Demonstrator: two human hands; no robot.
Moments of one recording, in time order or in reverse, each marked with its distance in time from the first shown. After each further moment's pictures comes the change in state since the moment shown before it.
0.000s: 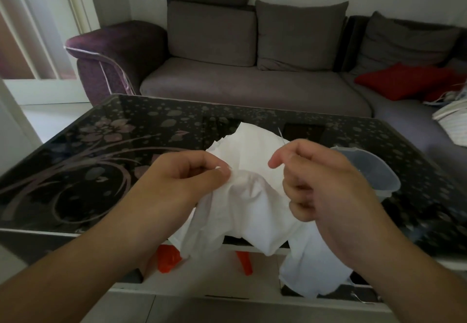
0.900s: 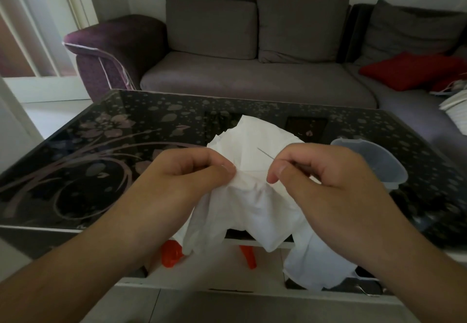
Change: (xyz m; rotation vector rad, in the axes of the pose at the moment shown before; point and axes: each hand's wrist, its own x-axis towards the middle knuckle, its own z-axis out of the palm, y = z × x) left_hand -0.001 -0.001 0.001 -0.015 -0.041 -0.009; right_hand -0.009 0.006 -0.001 -0.640 0.028 -0.393
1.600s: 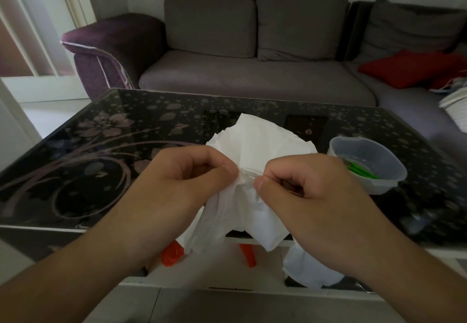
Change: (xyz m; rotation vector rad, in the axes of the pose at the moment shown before) left_hand -0.004 0.001 0.003 0.069 0.001 0.095; right_hand -0.003 0.002 0.015 -0.019 -0.024 -0.112
